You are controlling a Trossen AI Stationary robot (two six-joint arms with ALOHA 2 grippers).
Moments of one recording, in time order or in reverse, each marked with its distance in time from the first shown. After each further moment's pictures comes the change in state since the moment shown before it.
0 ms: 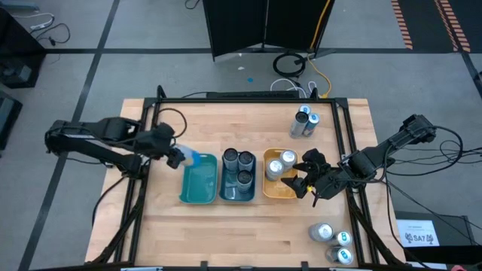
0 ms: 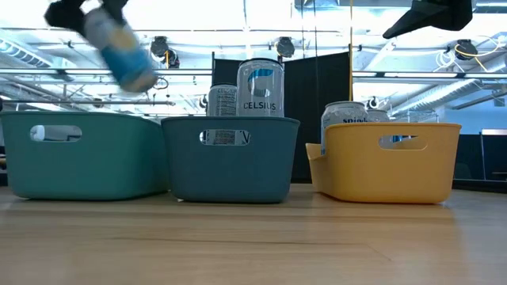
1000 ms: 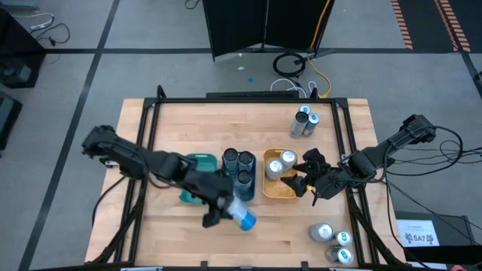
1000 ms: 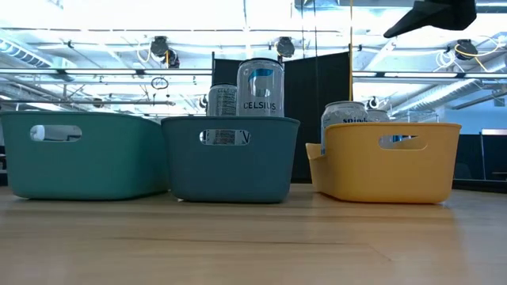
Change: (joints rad) left arm -0.269 0.623 0.374 0.498 0.216 0.589; right arm 0.000 0.000 0.000 0.008 0.001 0.083
